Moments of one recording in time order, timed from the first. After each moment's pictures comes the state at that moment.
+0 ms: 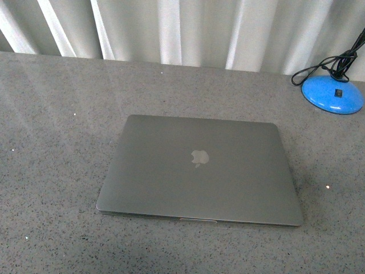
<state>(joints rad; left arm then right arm) 0.00 0.00 0.02 0.00 0.00 -0.01 0.00 0.00 0.02 0.00 0.00 -0.01</state>
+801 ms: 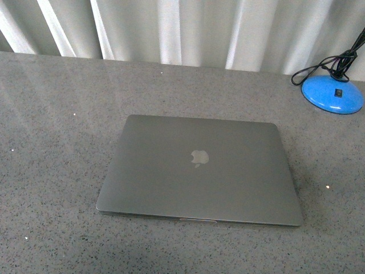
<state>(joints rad) 0.00 0.00 0.02 0.00 0.00 -0.01 0.00 0.00 0.02 0.00 0.00 -0.01</state>
